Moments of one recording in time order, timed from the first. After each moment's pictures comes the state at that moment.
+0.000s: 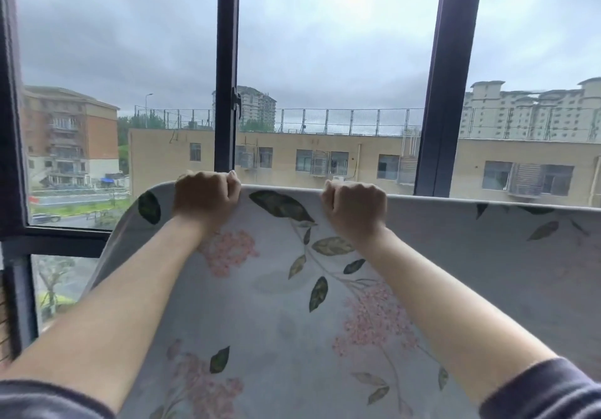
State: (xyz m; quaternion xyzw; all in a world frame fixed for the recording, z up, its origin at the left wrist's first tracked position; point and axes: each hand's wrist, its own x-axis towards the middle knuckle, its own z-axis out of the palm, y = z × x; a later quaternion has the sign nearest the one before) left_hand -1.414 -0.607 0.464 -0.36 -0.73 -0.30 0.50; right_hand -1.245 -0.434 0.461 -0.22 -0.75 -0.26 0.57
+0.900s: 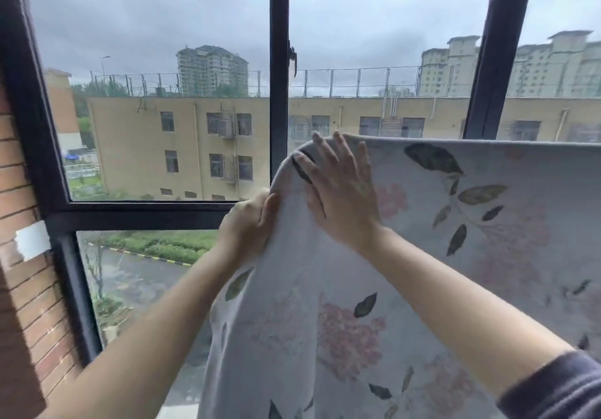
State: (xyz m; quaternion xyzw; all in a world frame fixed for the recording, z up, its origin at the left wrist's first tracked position) left_hand -1.549 -0.733 0.357 -0.52 -0.70 -0.43 0.24; right_hand -1.395 -0.629 0.401 -0.15 -0.83 -0.25 0.47
